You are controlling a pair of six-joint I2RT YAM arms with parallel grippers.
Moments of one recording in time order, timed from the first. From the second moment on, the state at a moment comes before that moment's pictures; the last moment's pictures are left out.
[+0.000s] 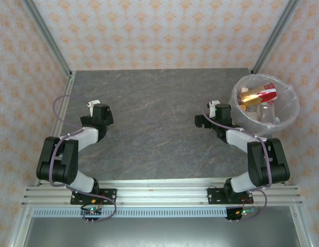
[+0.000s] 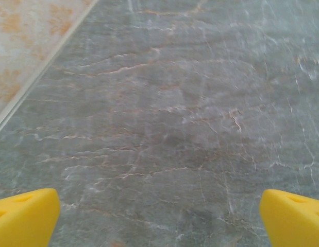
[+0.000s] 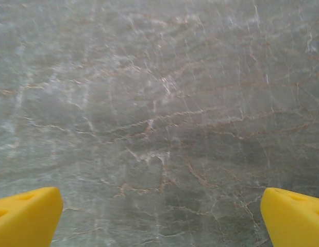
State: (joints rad) left arm -0.06 1.51 0.65 0.11 -0.50 -0.23; right arm 0.15 1.47 0.64 0.13 -0.08 0.04
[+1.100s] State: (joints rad) left arm -0.07 1.49 0.41 0.66 -0.46 -0.10; right arm 0.01 1.53 0.39 0.67 0.05 0.14
